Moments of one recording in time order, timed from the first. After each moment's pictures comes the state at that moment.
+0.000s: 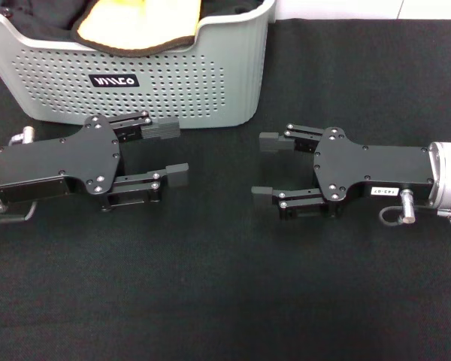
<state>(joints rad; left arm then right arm) -0.46 -1.95 0.83 0.48 1.65 1.85 -1.12 0.68 1.98 -1.63 -0.36 2.13 1.51 -2.09</state>
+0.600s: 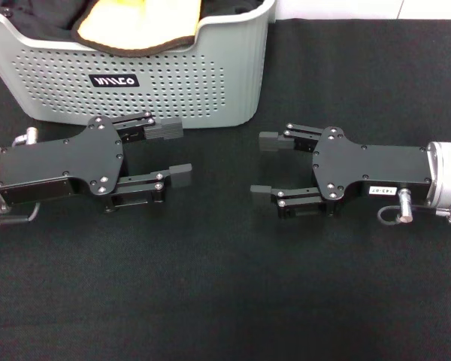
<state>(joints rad) -0.46 -1.96 0.83 0.48 1.66 1.85 -1.12 0.68 1.98 -1.63 -0.36 2.13 1.50 -2.09</state>
